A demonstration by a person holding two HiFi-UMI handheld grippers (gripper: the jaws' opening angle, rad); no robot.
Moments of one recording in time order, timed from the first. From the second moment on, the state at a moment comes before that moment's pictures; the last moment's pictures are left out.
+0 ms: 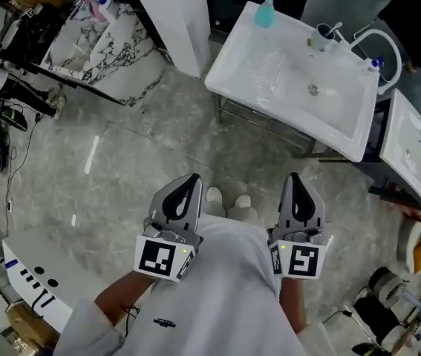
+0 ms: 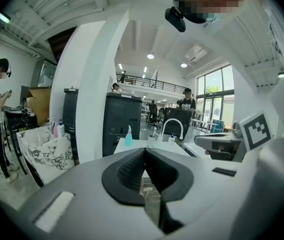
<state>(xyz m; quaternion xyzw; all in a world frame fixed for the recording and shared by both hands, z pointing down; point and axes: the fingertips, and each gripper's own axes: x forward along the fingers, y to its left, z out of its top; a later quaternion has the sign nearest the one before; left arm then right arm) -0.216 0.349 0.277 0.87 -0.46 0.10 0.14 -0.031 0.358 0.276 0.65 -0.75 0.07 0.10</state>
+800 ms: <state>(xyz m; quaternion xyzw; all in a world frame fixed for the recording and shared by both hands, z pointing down) -0.237 0.357 0.261 0.88 -0.45 0.07 0.13 -0.070 0.385 0.245 0.63 -0.78 0.03 0.08</state>
